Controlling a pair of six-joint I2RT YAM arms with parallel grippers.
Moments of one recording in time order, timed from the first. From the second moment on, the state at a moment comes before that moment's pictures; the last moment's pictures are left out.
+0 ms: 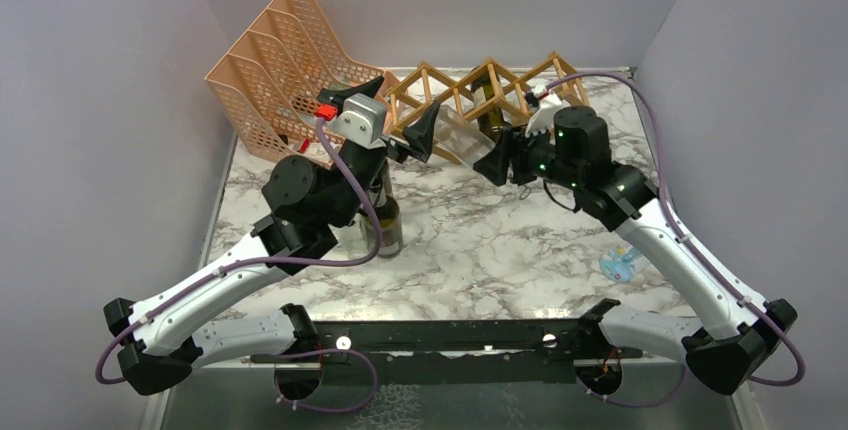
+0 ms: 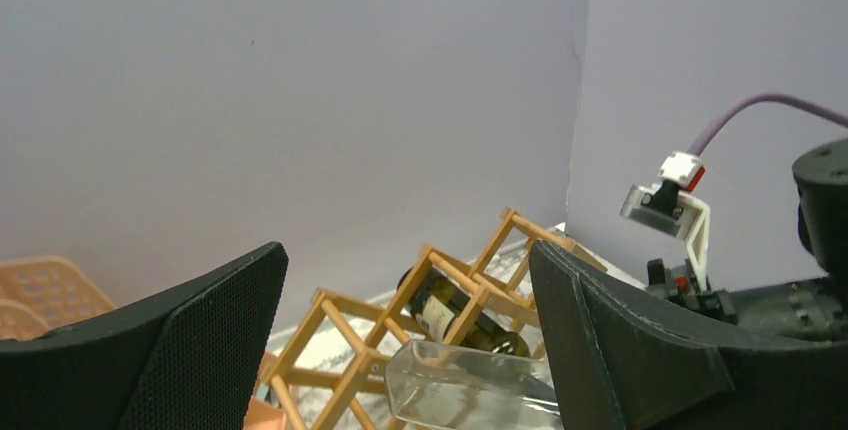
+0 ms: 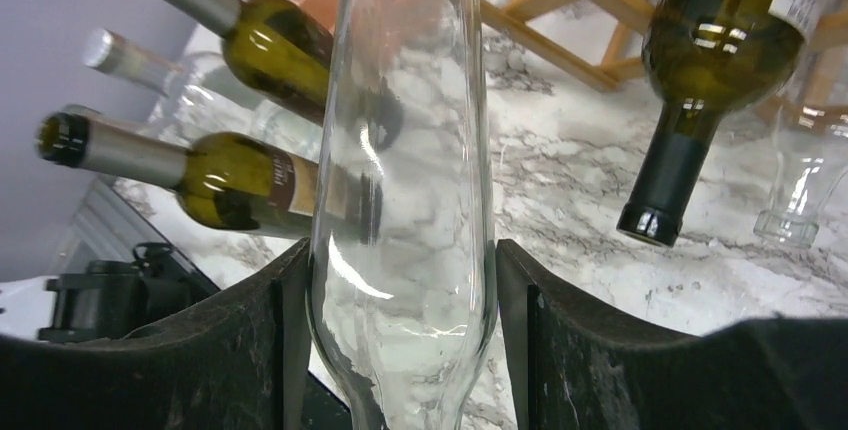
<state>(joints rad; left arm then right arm) -1.00 1.00 1.14 0.33 -0.40 0.26 0.56 1.10 1.21 -0.51 -0.18 0.35</state>
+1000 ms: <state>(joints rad) -1.00 0.84 1.13 -0.09 -0.55 0.09 0.91 1.29 0.88 -0.25 0.48 0.47</state>
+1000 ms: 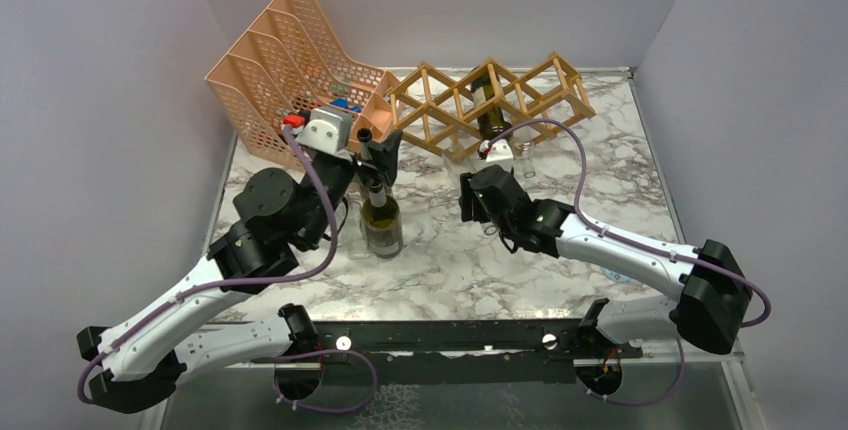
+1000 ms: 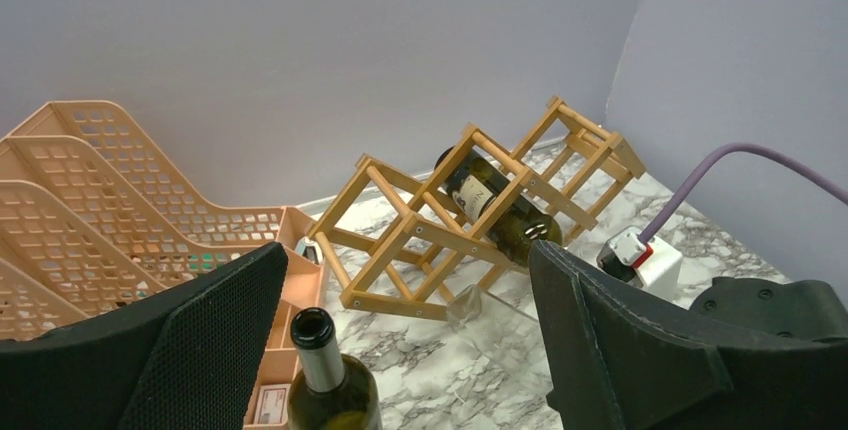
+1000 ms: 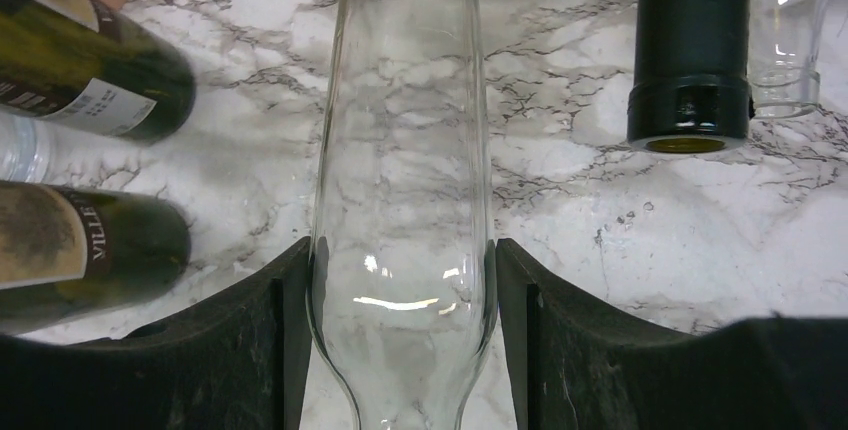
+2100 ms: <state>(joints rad) -1.00 0.72 1.06 -0.20 -0.53 0.00 0.91 1.54 0.88 0.09 0.72 0.44</state>
